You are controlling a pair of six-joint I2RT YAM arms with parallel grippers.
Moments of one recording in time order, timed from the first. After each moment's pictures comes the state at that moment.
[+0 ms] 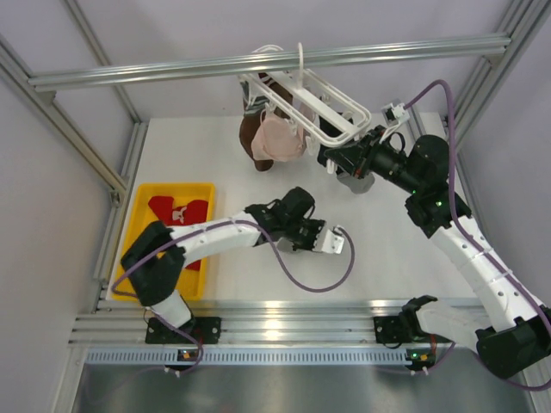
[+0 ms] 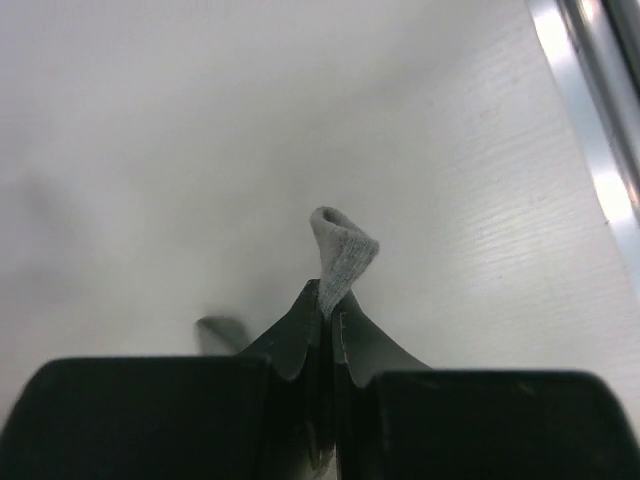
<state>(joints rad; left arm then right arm) -0.95 1.75 1.16 -0.31 0.50 0.95 0.41 1.07 1.11 0.01 -0.47 0.42</state>
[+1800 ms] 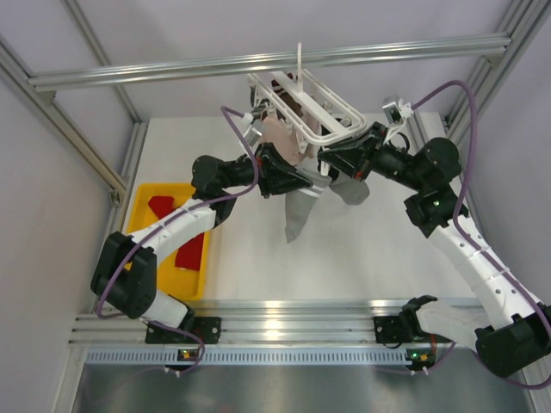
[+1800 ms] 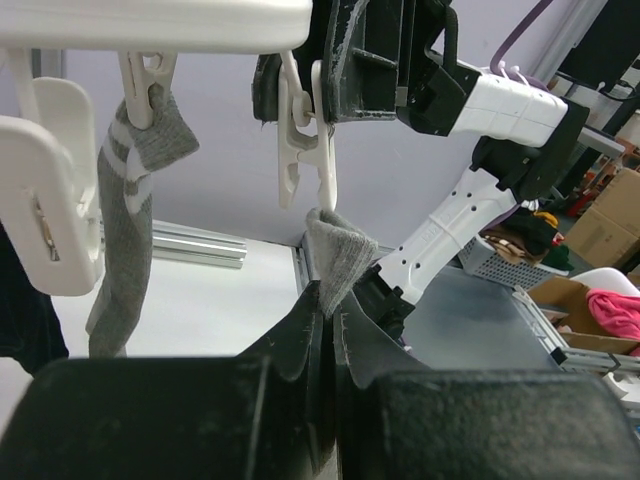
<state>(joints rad) -0.53 1.48 1.00 1.09 1.06 -0.90 0.40 1.08 1.09 0.27 -0.72 0.53</state>
